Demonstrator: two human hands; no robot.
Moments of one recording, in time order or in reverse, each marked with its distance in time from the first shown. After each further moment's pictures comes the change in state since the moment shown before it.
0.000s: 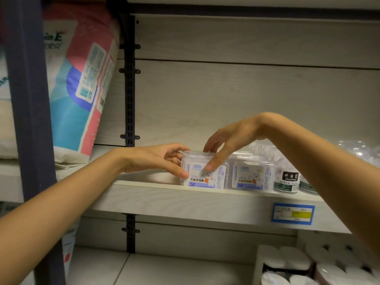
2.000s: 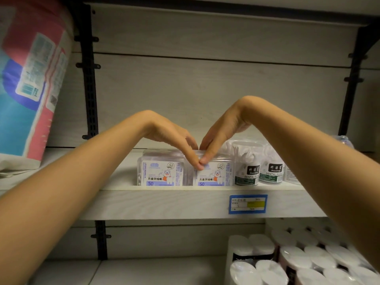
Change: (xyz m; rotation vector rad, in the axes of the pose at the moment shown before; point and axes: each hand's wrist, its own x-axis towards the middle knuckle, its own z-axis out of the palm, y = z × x) left_hand 0.061 0.111 0.027 0.638 -0.242 -0.126; right_hand -0.028 0.042 -0.004 -0.020 -0.319 0.166
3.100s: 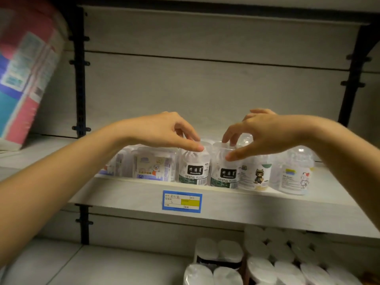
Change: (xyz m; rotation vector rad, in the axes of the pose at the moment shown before) left_hand 0.012 0.099 0.029 -0.102 0.577 0.120; right_hand -0.062 0.138 0.067 -0.257 0.679 -0.118
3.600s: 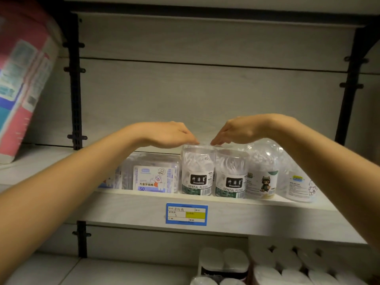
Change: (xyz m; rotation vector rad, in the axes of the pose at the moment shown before) left_hand 0.031 -0.010 -0.002 0.042 -0.121 -0.140; right_hand 0.059 -0.002 -0.004 0.205 -0.122 0.094
